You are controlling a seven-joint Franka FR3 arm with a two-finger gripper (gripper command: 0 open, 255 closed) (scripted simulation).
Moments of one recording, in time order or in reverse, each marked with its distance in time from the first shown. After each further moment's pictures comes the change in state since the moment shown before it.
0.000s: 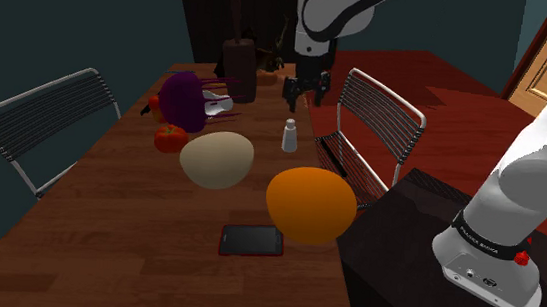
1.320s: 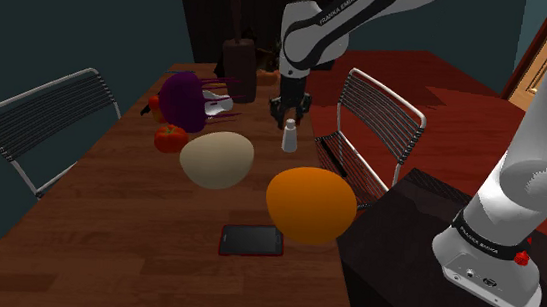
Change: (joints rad) arm 0.015 0.205 0.012 0.071 -0.008 0.148 0.063
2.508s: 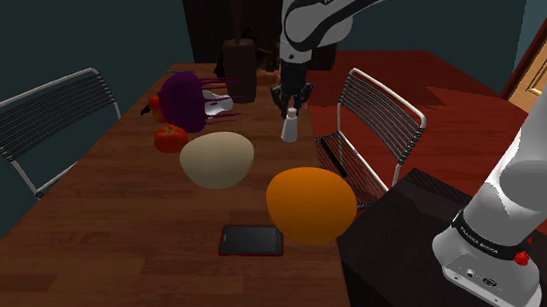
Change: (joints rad) arm -0.003 -0.054 -0.001 0.044 0.005 -0.097 -0.001
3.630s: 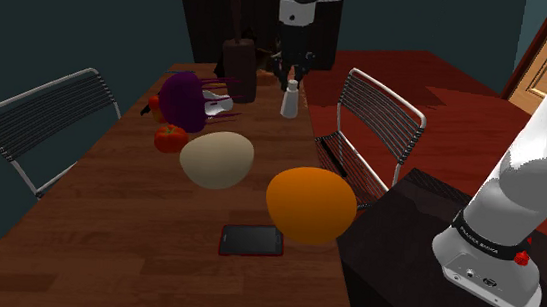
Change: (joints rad) arm -0.002 -0.069 -0.001 0.154 0.003 -0.221 0.011
